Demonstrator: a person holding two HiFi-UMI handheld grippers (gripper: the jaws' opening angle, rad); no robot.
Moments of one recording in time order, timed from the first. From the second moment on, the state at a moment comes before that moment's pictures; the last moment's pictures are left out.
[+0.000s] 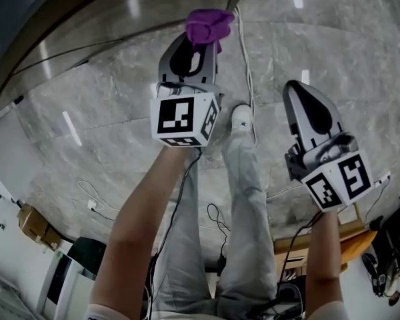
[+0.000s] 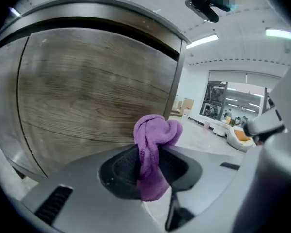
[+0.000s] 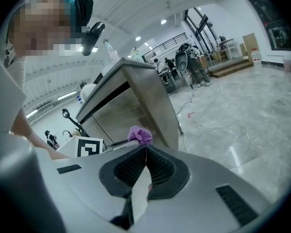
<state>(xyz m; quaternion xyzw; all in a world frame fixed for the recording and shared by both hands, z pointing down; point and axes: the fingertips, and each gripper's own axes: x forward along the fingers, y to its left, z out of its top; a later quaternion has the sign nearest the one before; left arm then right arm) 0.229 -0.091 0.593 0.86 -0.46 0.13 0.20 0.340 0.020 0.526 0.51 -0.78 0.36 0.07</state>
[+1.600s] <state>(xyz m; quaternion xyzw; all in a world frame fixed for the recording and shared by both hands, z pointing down) -0.022 -0.159 0.638 0.79 -0.55 0.20 0.17 0.181 -0.031 0.554 0.47 -0.80 0.37 0.07</state>
